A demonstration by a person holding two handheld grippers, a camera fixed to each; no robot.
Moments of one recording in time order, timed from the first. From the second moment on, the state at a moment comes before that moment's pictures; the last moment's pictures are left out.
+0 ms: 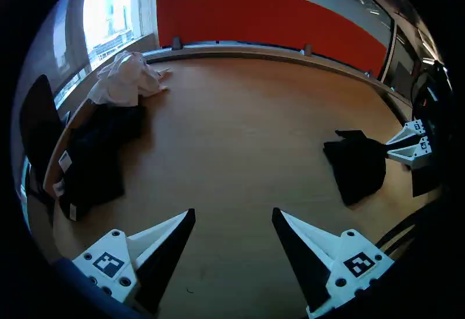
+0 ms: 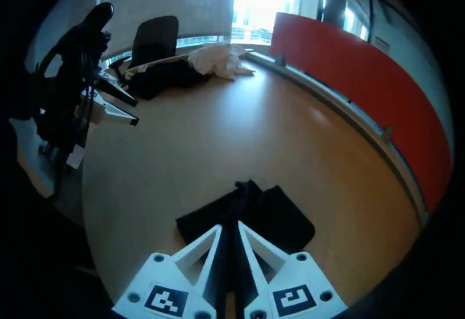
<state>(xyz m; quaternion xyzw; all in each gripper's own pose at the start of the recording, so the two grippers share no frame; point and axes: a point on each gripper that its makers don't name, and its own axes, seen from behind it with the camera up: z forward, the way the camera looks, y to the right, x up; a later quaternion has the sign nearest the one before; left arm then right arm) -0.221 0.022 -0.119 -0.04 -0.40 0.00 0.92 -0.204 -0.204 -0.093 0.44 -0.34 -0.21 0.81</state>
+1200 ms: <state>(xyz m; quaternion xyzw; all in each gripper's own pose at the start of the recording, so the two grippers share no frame) -0.223 0.012 -0.123 -0.03 -0.40 0.01 0.91 -0.219 -0.208 -0.108 0.44 -0.37 -0.17 0.80</state>
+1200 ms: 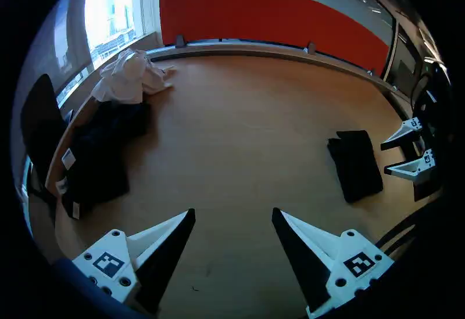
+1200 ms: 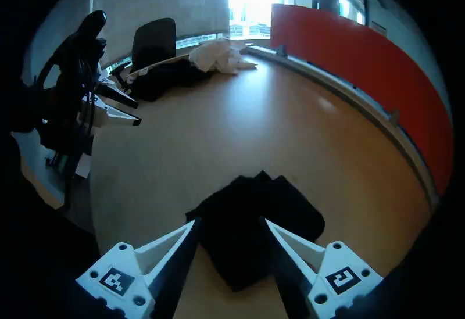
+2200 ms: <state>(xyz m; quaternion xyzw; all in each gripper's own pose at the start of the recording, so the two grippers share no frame) -0.221 0.016 -0.122 -0.04 -0.40 0.01 0.91 -0.280 -0.139 -0.146 0.39 -0.44 -0.19 0.79</state>
